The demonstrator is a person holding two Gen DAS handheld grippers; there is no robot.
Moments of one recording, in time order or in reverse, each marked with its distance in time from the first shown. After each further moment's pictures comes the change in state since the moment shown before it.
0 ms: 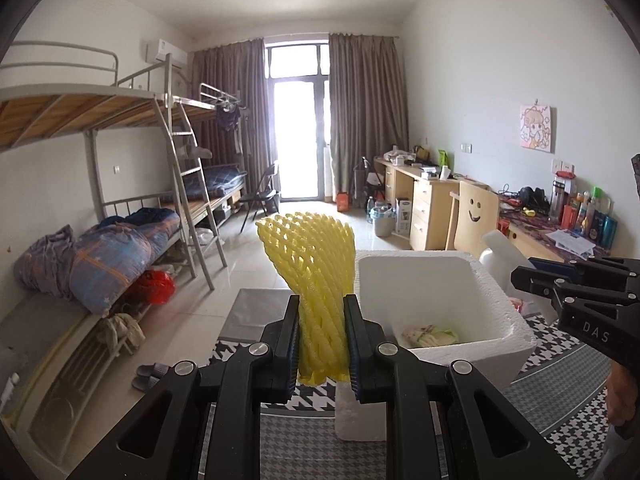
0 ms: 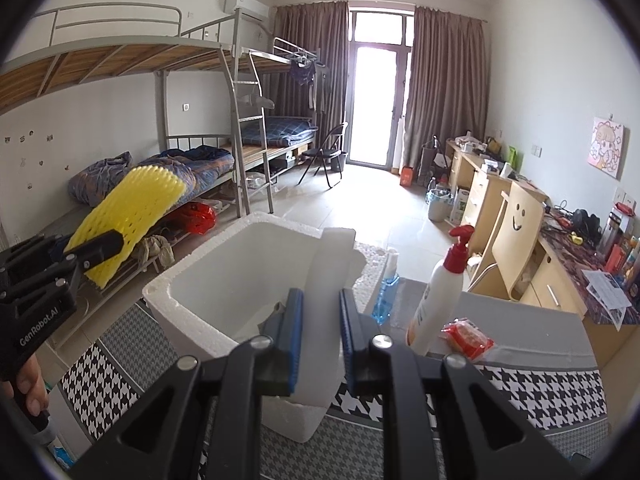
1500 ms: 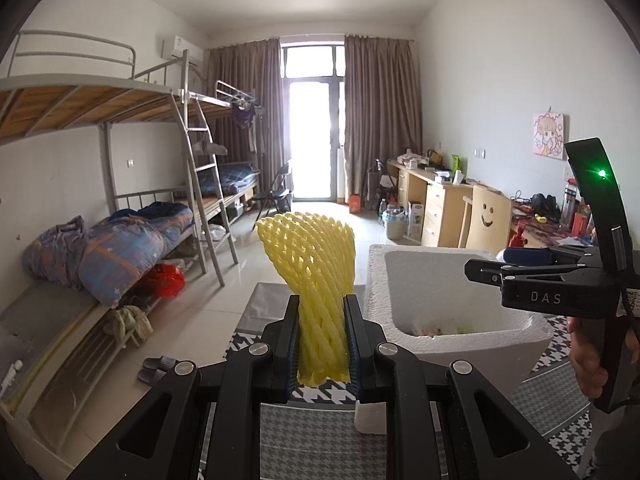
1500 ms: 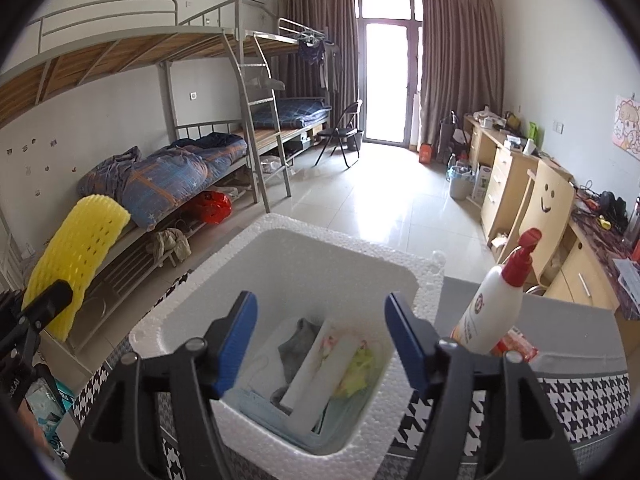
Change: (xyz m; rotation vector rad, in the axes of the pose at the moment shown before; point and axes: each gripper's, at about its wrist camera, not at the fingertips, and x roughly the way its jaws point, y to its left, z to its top) left arm -0.004 0.016 -0.005 -0.026 -0.007 0.031; right arm 0.049 0.007 0.018 0.039 0.079 0.079
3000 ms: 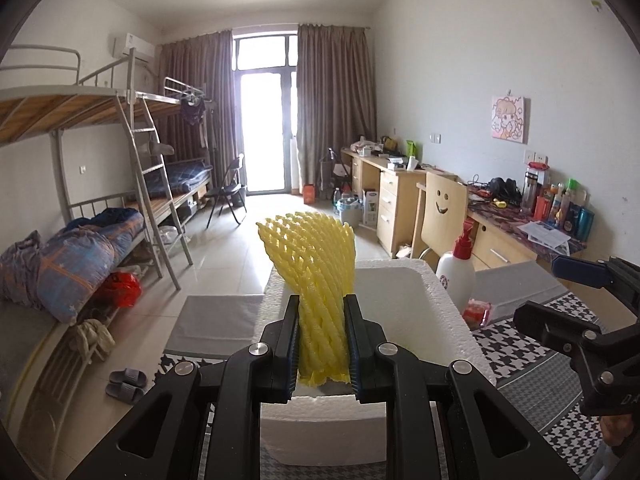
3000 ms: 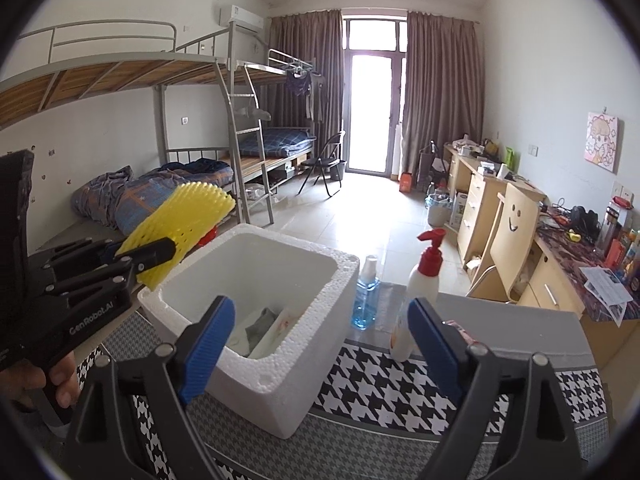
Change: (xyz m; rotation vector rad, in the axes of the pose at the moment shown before) left arm 0.030 -0.061 0.022 0.064 0.048 -0.156; right arm -0.067 -0.030 -0.024 -0.008 -0.116 -0.068
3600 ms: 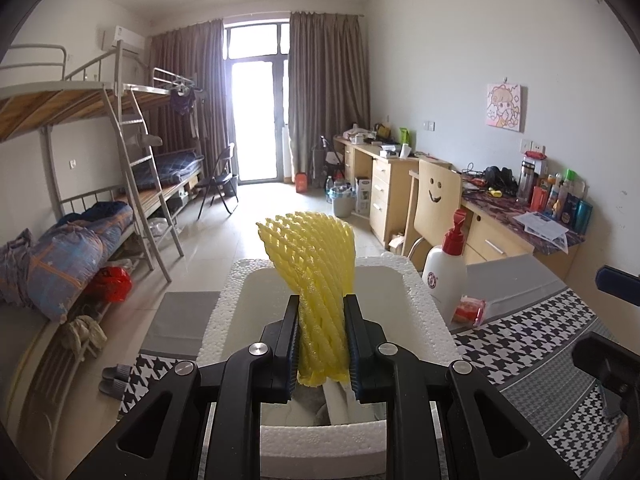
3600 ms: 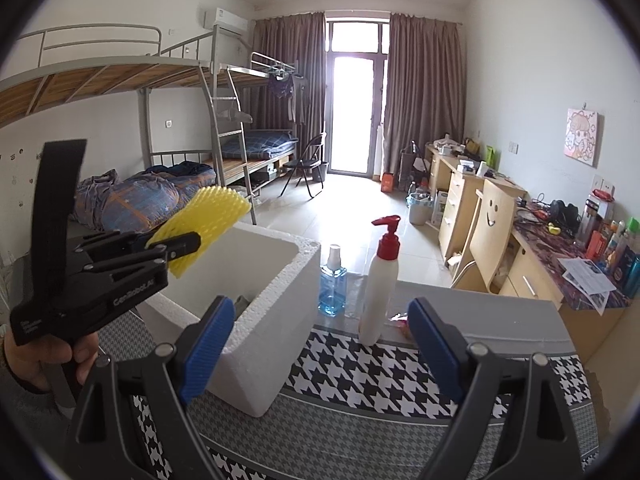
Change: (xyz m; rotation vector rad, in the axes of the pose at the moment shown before) left arm 0.026 -0.020 0.006 0.007 0.050 -0.016; right arm -0.025 -0.021 -0.018 0.015 -0.010 -0.057
